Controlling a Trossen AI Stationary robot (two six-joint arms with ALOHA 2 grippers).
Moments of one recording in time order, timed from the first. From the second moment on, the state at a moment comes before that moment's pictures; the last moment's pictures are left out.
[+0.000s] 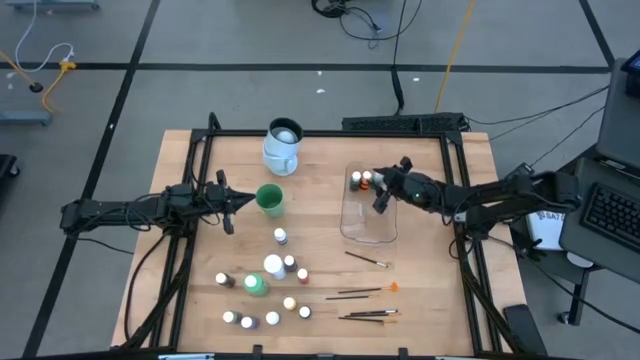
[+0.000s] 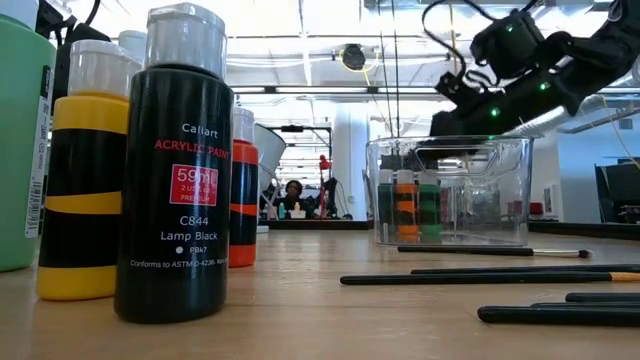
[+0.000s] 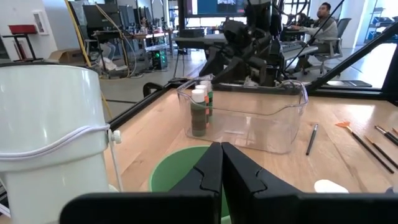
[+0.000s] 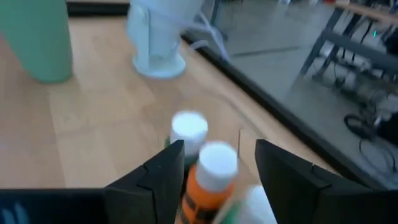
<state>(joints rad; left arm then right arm) 0.10 0.22 0.02 0.15 -0.13 0.02 -0.22 1.22 0.34 0.54 0.39 -0.02</state>
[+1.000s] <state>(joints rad) 0.10 0.22 0.02 0.15 -0.13 0.01 0.12 1.35 0.37 1.00 -0.05 -0.04</state>
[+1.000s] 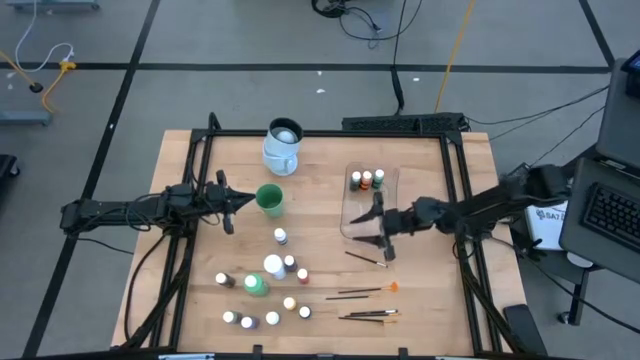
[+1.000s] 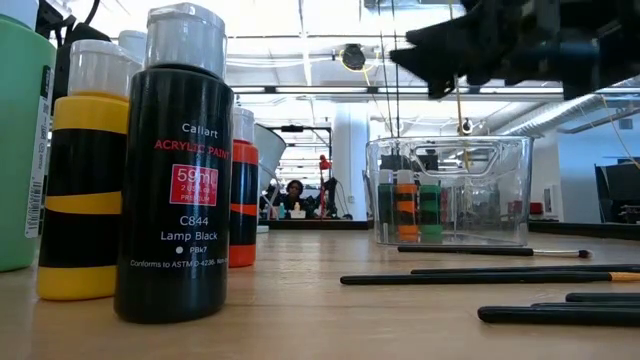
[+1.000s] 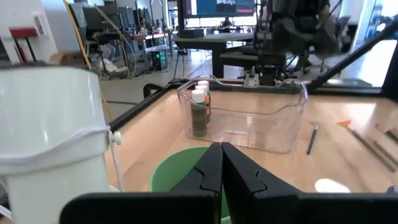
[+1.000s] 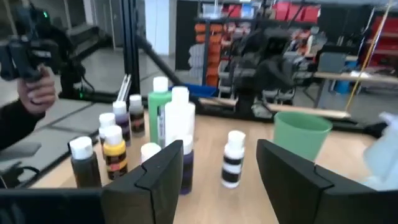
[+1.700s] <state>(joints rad) 0.10 0.22 0.02 0.14 -0.13 -0.06 0.24 1.87 1.01 0.56 -0.15 -0.02</state>
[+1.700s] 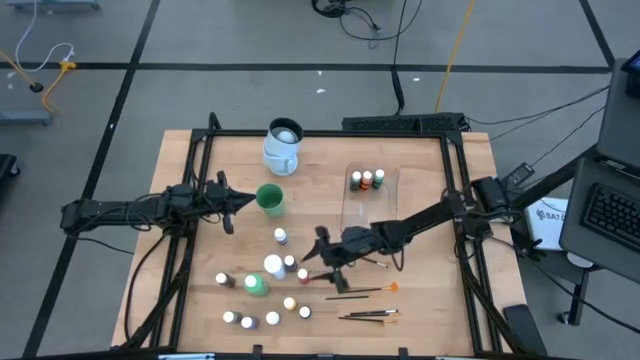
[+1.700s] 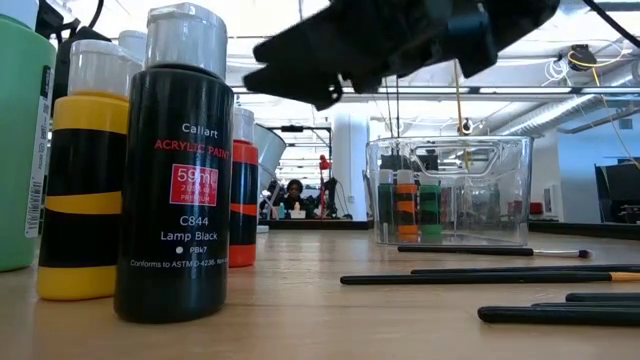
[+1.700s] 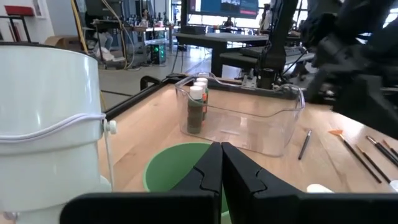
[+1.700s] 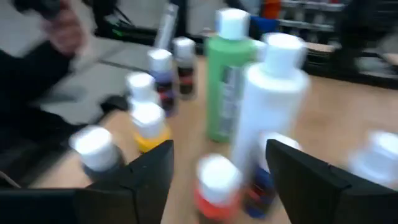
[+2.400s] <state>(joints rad) 0.10 0.22 0.02 0.13 -0.13 -0.06 0.22 2.03 1.03 0.68 -0.19 -0.01</state>
